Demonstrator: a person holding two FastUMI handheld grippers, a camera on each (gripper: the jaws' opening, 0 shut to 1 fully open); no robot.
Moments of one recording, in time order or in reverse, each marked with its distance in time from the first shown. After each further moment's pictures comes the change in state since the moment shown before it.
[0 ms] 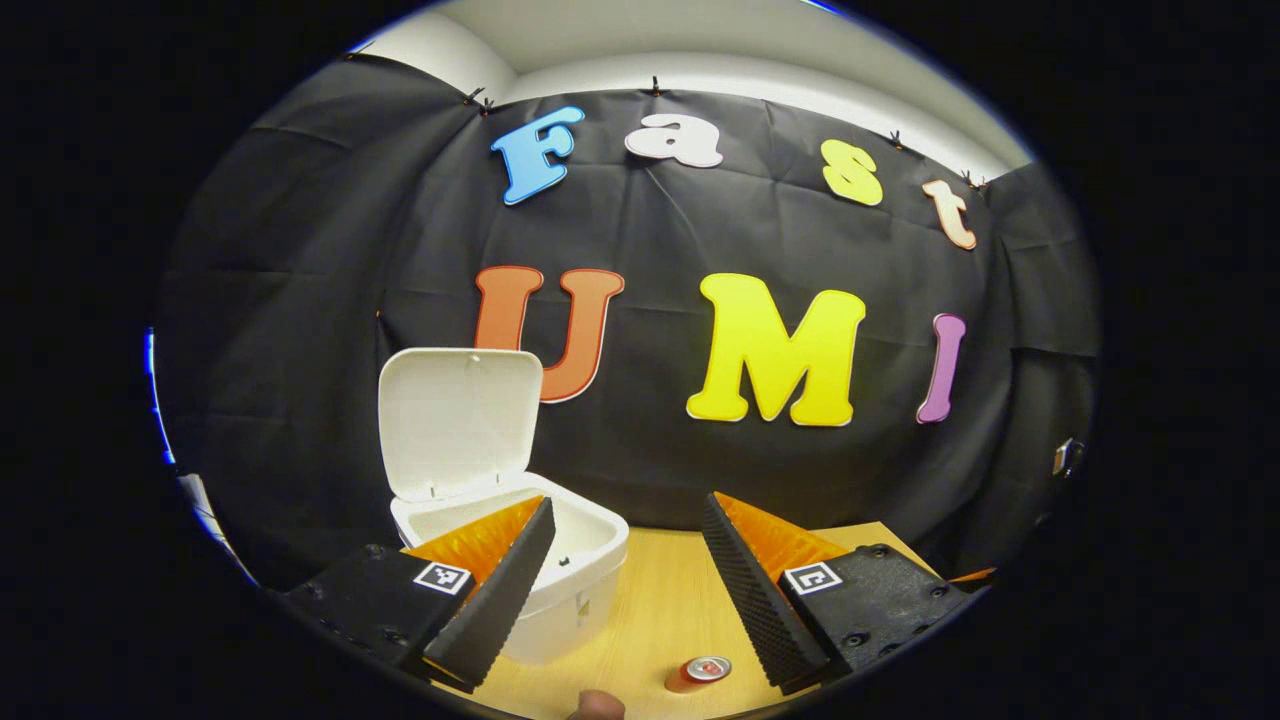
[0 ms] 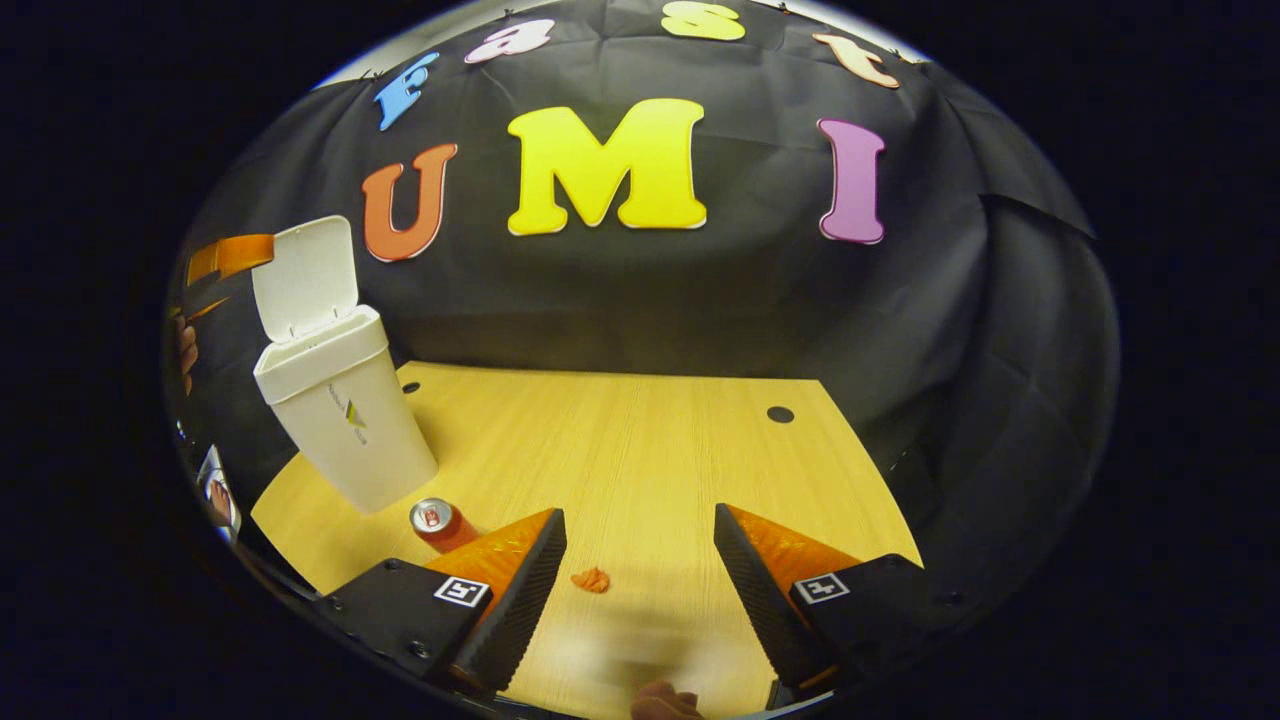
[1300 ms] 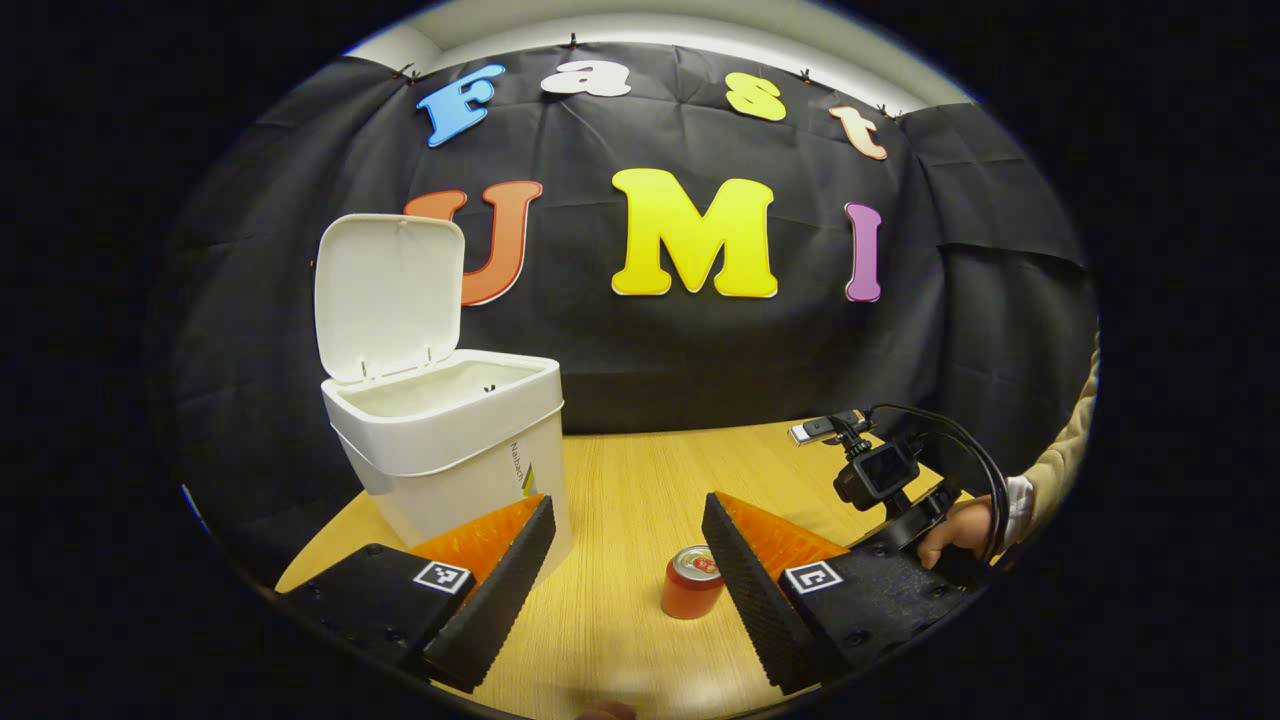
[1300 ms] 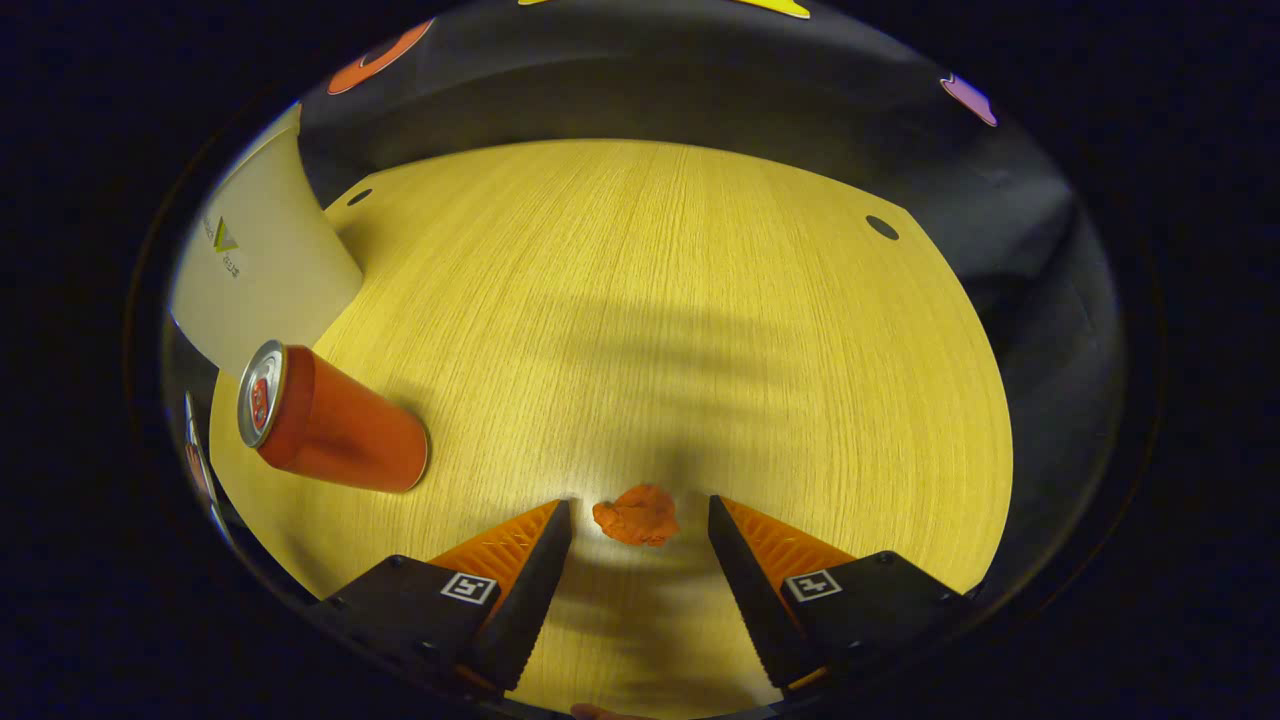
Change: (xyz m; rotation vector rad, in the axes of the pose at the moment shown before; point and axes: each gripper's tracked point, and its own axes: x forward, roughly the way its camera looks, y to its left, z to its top) left arm -0.024 -0.016 -0.146 0.128 0.175 -0.169; right arm 0.134 0.051 -0.163 -0.065 0.598 -0.048
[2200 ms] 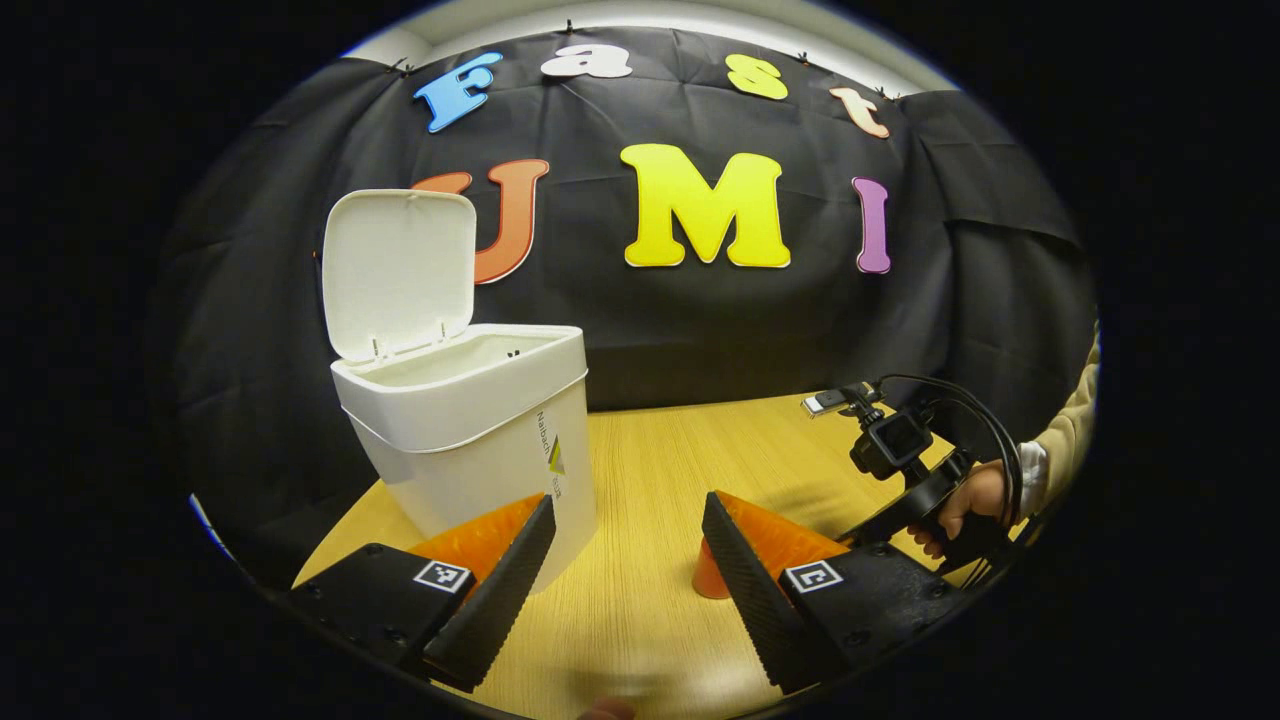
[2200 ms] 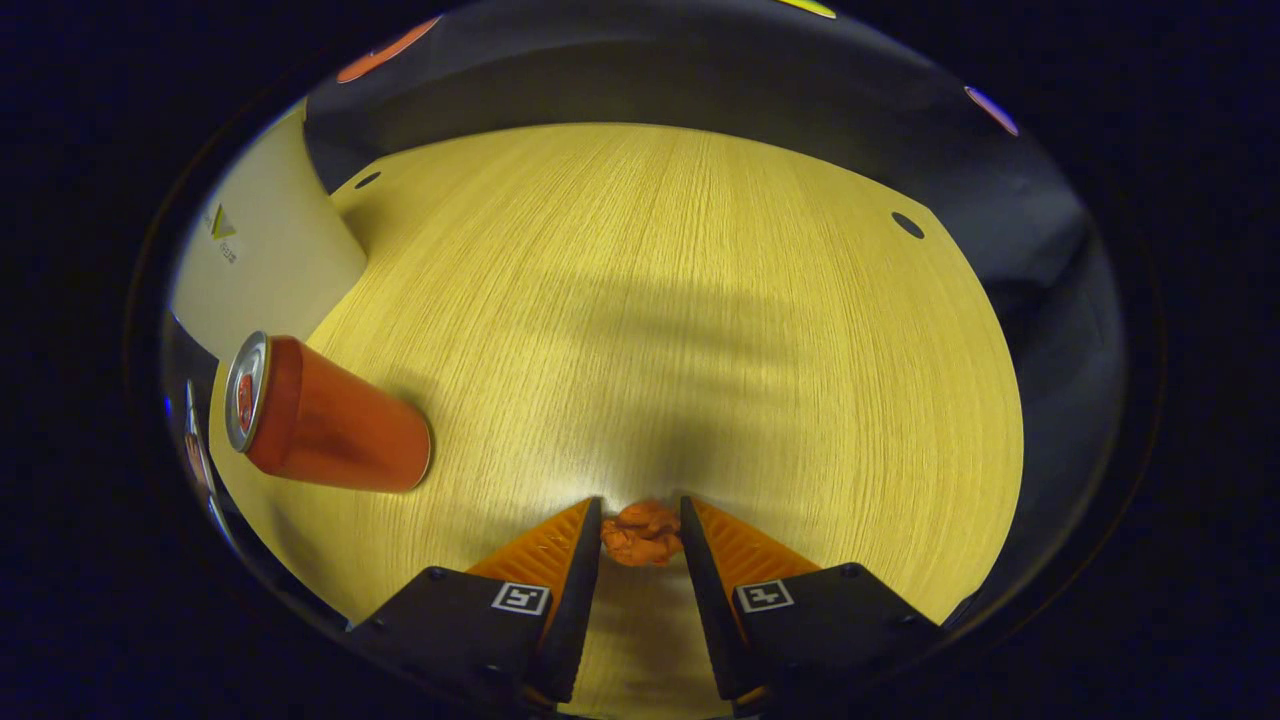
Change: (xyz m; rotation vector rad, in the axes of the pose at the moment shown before) left arm -0.002 0.021 -0.019 0.041 0.044 0.015; right arm 0.004 0.009 0.001 -0.024 0.024 0.020
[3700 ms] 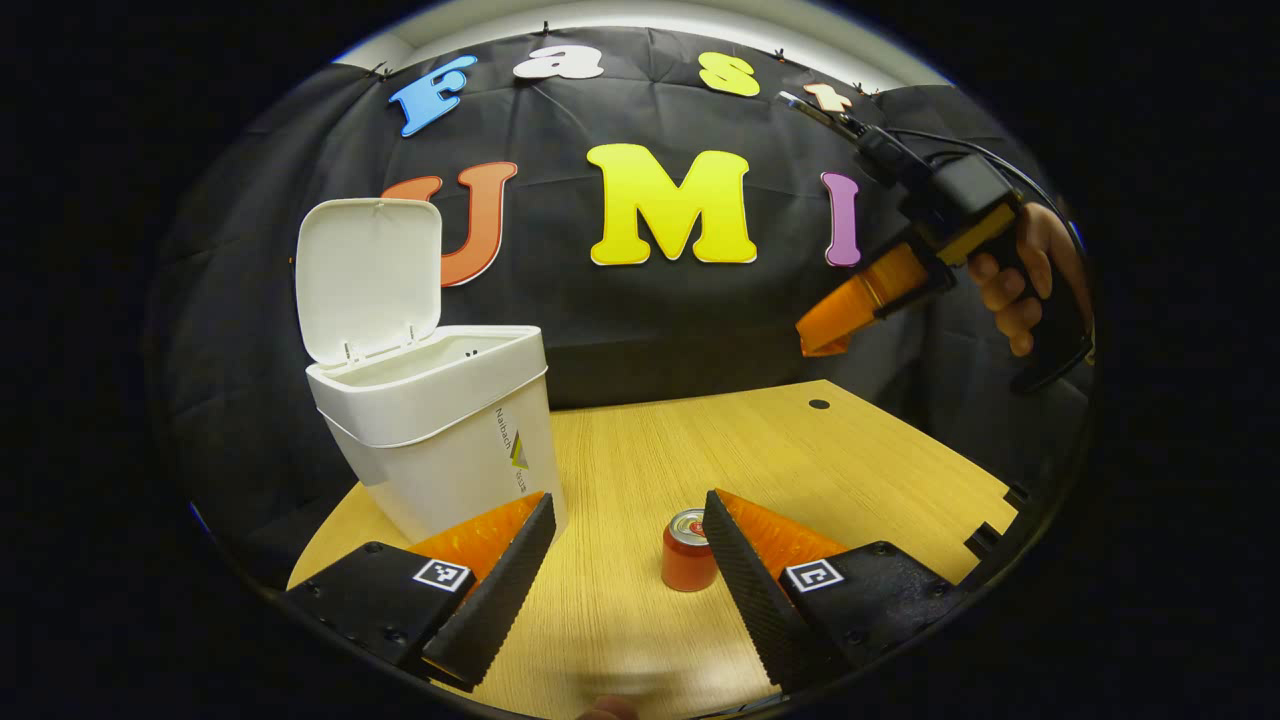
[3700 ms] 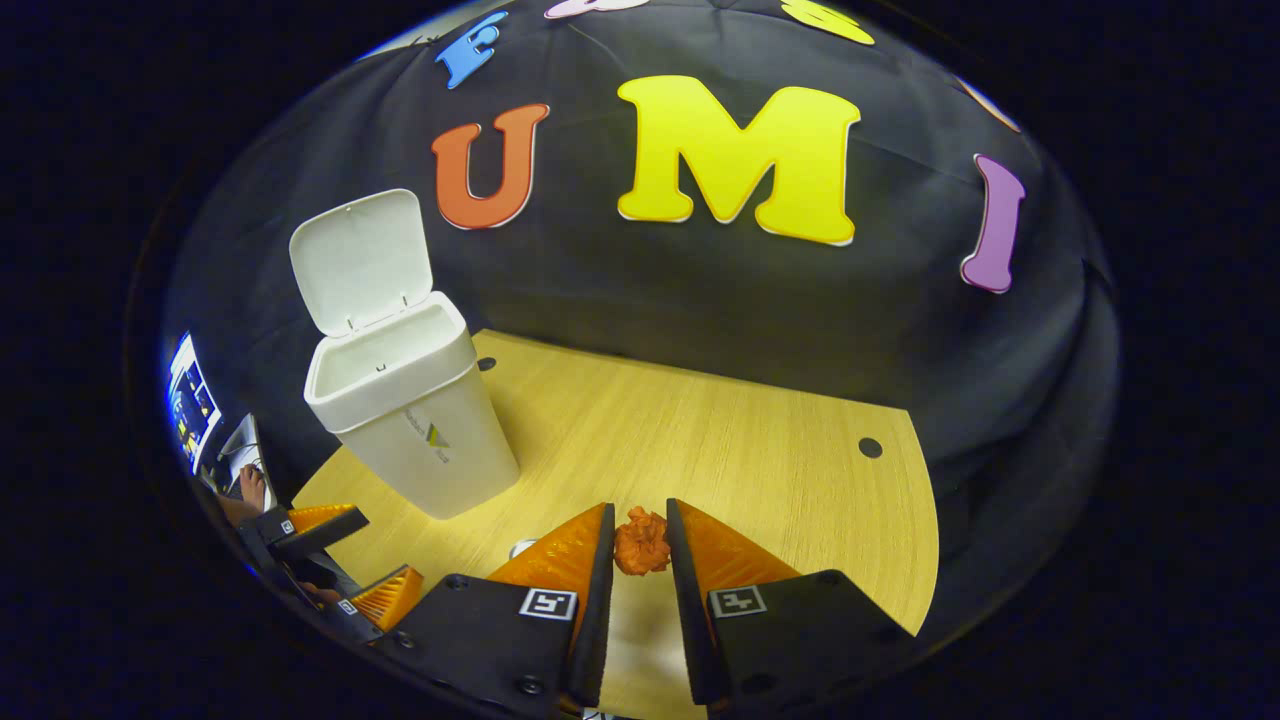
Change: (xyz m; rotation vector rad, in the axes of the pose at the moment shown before) left arm -0.009 -0.027 0.000 0.021 0.011 -0.070; right arm -0.250 0.052 0.162 -0.116 -0.560 0.152
